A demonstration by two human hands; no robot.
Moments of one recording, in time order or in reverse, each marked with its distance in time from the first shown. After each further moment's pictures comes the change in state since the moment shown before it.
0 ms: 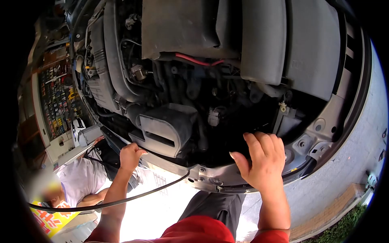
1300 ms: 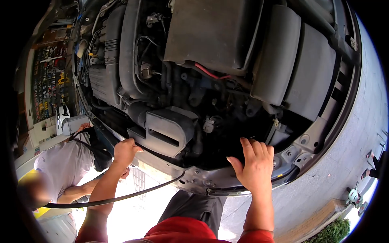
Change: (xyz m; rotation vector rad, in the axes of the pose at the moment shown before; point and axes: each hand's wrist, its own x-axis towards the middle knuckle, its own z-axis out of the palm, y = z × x) left_hand 0.005 -0.005 -0.004 0.017 -0.072 0.042; right_hand 0.008 -0.018 -0.006 -0.108 -0.181 0.012
